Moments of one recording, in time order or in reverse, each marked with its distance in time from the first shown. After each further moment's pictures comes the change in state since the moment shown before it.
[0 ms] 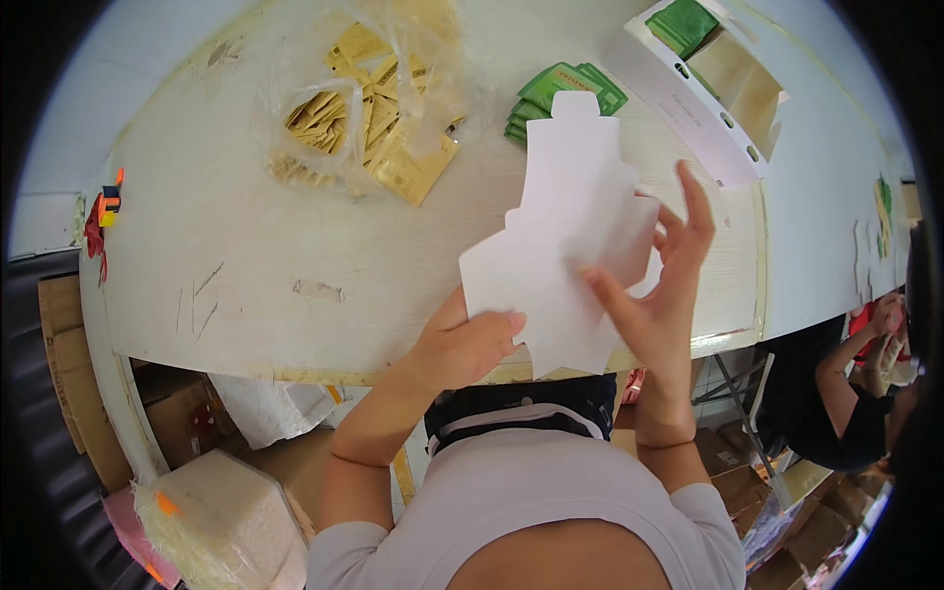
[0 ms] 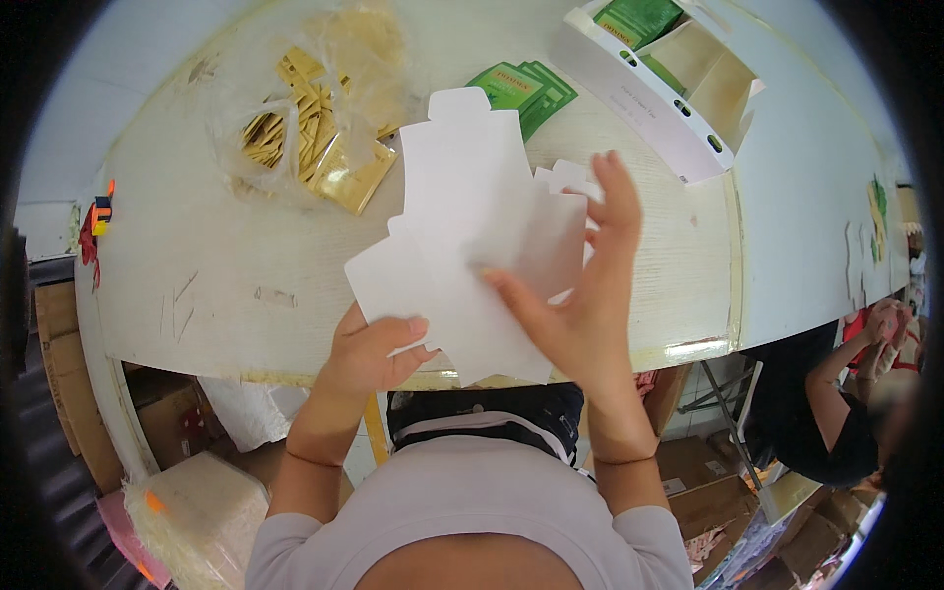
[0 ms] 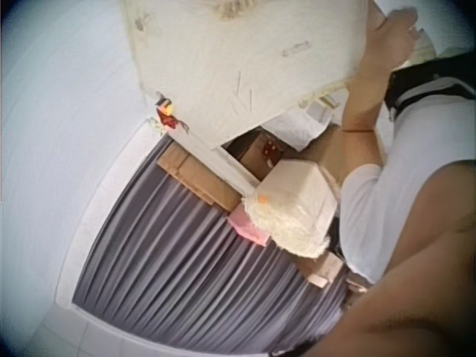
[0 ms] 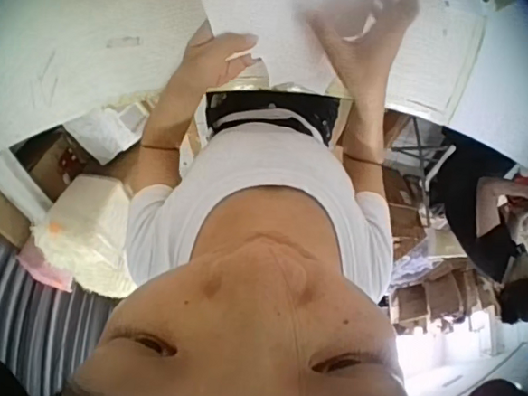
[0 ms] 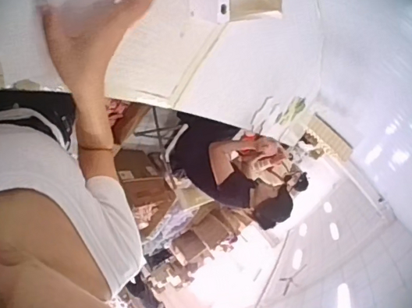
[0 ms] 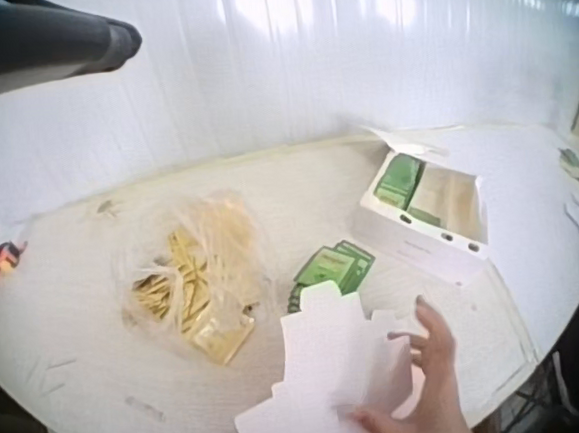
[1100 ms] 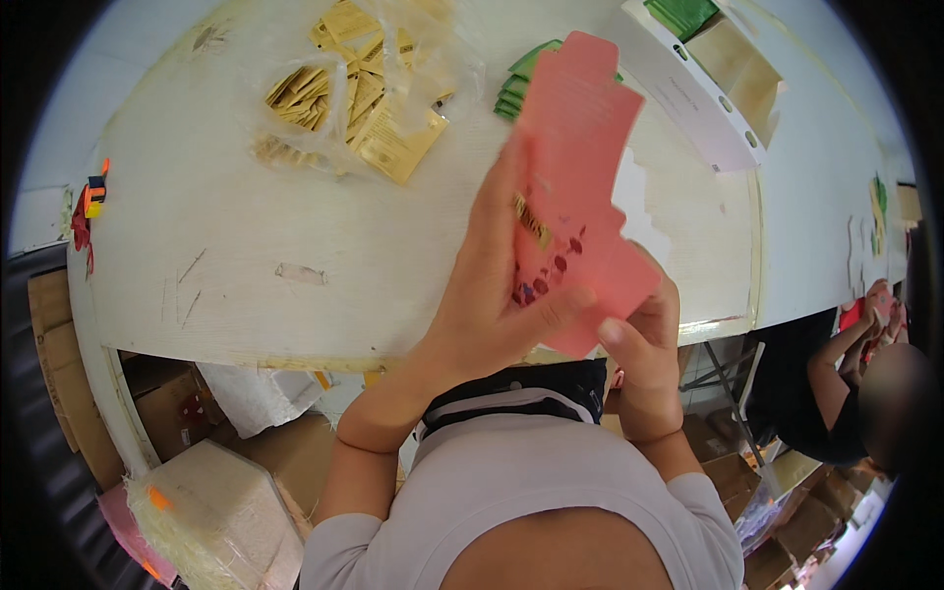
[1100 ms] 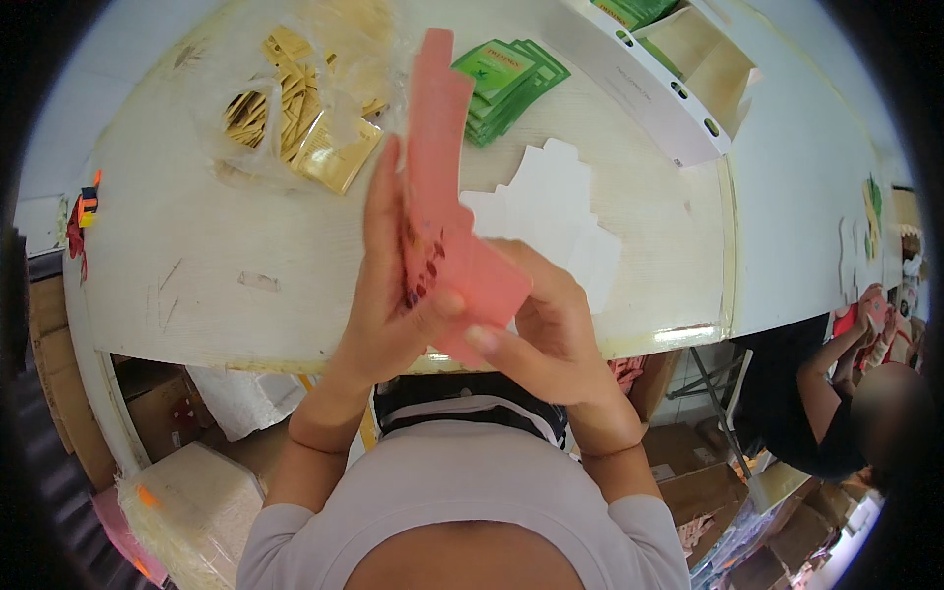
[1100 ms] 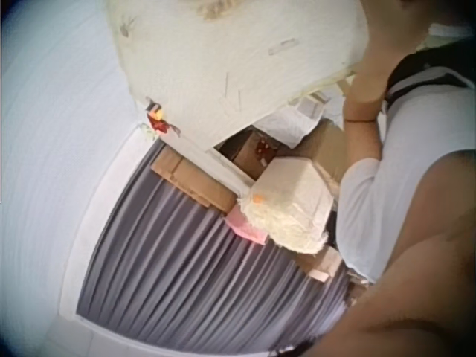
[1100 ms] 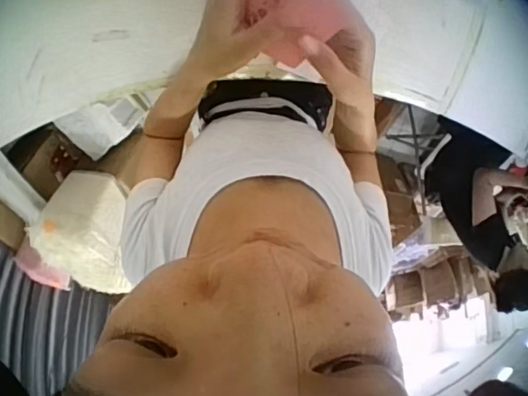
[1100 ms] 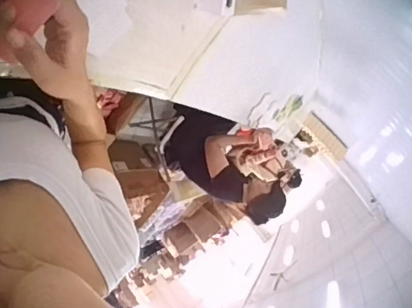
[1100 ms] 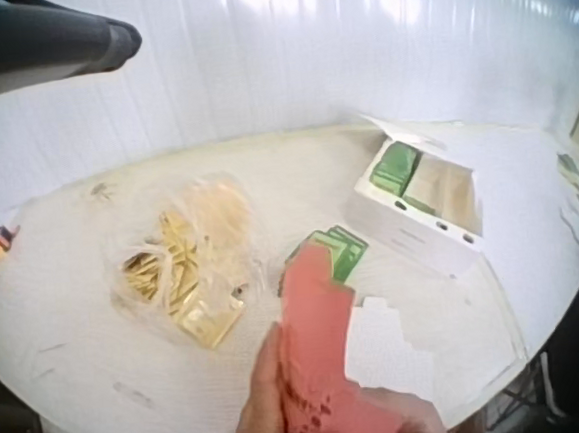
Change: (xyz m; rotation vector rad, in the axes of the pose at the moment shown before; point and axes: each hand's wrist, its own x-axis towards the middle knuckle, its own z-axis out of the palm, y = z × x) left_hand 0.043 0.000 0.029 0.880 0.086 0.577; right_hand -0.027 -0.017 -0.007 0.781 -0.378 0.224
